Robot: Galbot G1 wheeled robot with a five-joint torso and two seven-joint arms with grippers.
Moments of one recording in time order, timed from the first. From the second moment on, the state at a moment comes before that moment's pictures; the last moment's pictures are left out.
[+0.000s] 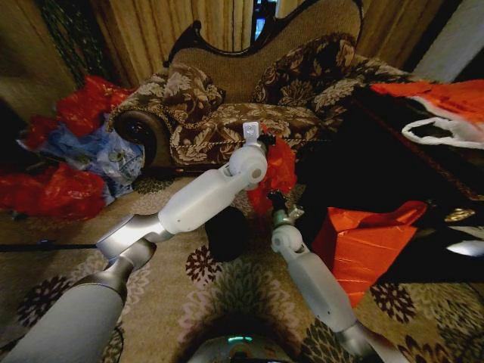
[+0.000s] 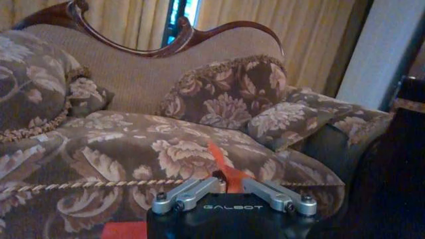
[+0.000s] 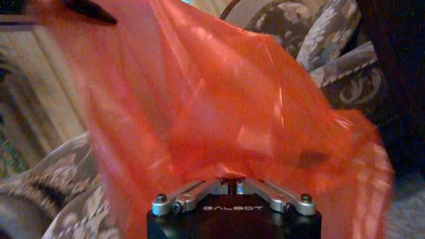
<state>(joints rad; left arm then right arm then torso) -0.08 -1.29 0.47 -1.65 -1.26 0.33 -0.88 -0.68 1.36 0.05 1.58 0.73 0.10 0.45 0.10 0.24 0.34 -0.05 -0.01</state>
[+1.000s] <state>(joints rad) -0.01 -1.24 0.50 -1.79 -1.28 0.35 -0.82 -0.54 1.35 0.02 1.46 0.76 0.07 0.35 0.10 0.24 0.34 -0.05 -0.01</state>
